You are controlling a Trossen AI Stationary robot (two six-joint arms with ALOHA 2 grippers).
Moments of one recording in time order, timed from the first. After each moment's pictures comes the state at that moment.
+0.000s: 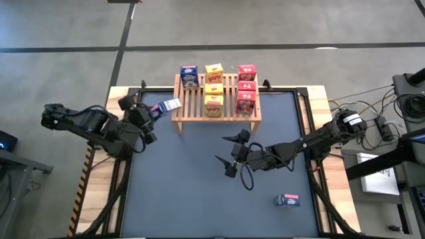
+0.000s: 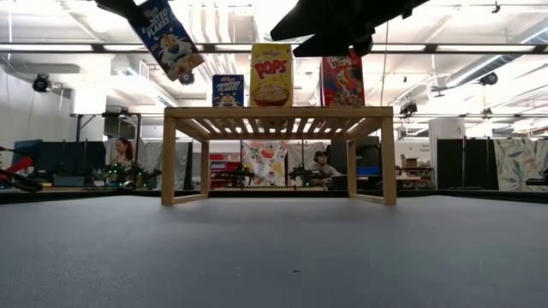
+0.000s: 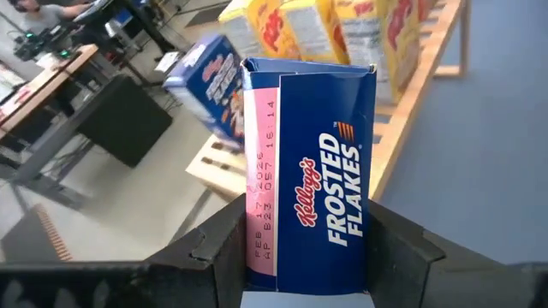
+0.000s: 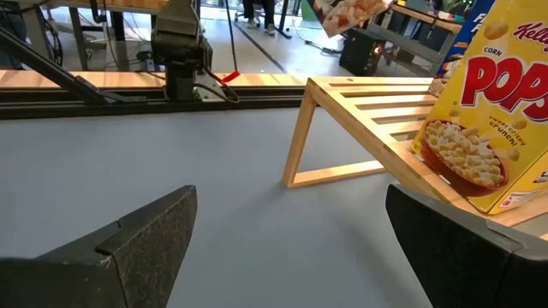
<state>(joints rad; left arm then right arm) -0.31 0.90 1.12 -1.09 -0.95 -0.29 0.32 1.56 0.93 0.31 0.70 0.07</state>
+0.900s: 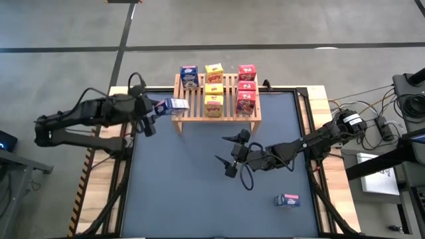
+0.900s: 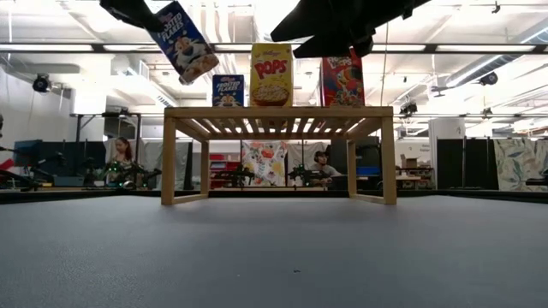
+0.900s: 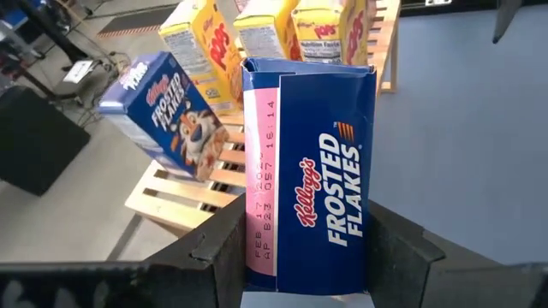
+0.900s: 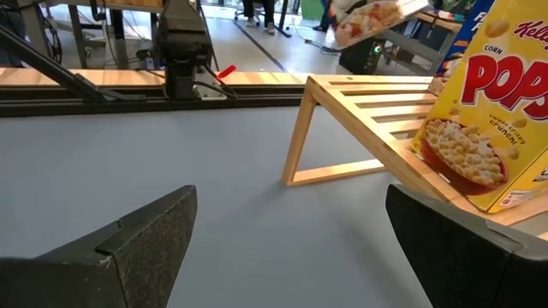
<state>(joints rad) 0.11 0.82 1.08 -0.83 -0.40 0.10 0.32 1.56 0.93 0.31 0.70 0.07</state>
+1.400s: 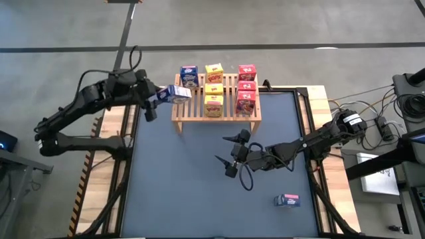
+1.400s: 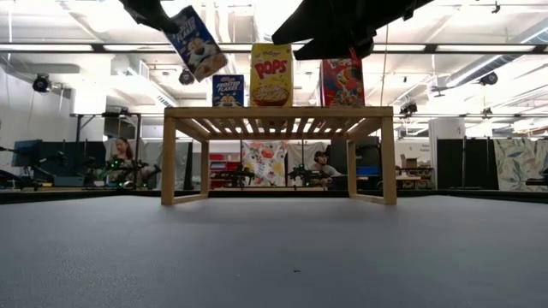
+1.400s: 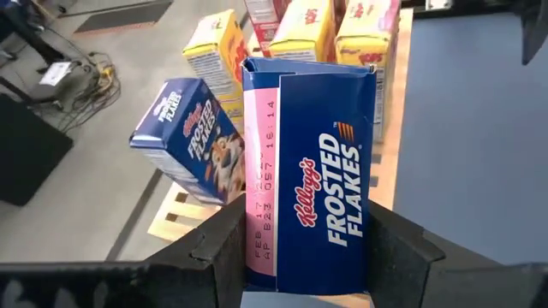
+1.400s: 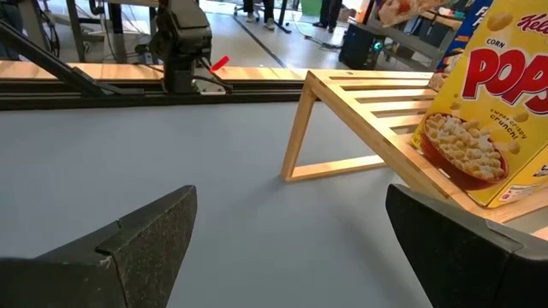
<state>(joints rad) 0.48 0.95 1.24 -0.85 -0.04 0.33 0.32 1.56 0.93 0.29 0.70 0.07</state>
